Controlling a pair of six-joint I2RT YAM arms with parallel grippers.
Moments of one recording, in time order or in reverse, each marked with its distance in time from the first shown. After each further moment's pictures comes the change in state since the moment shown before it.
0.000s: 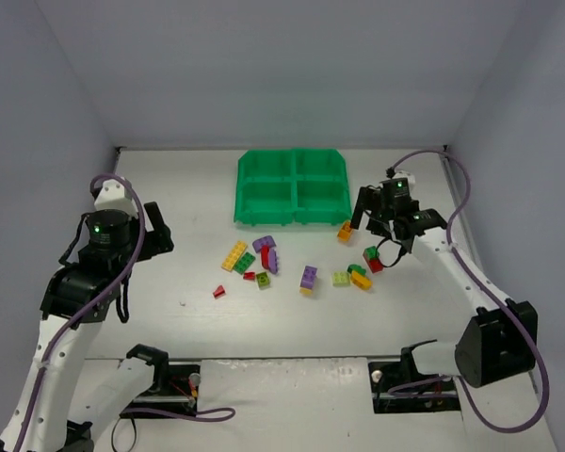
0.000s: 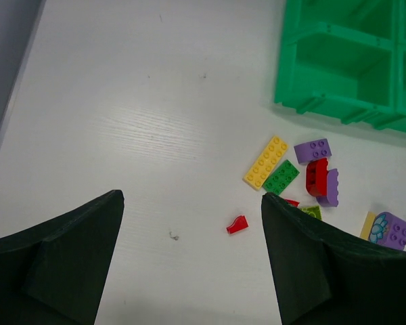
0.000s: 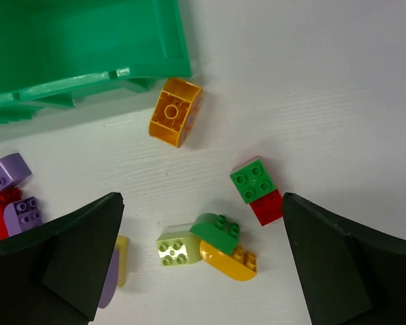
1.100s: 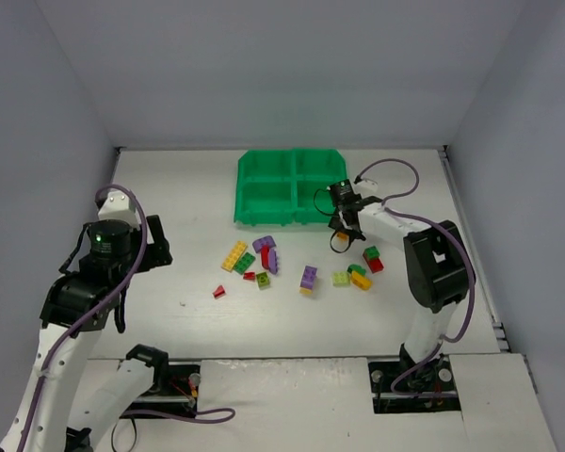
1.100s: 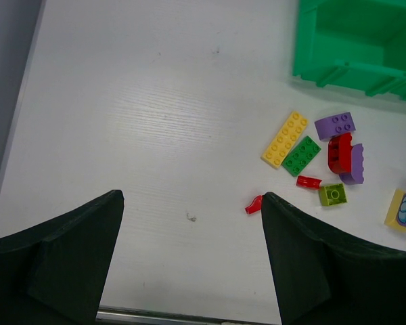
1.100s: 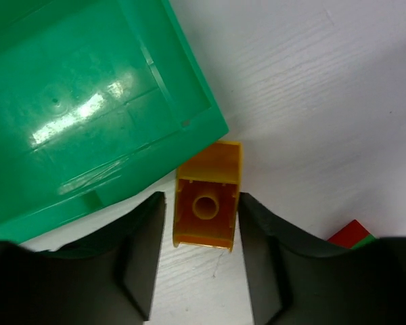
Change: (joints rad) left arm 0.000 -0.029 -0.056 -0.055 0.010 0.046; right arm 0.147 0.550 0.159 0.146 0.227 0.329
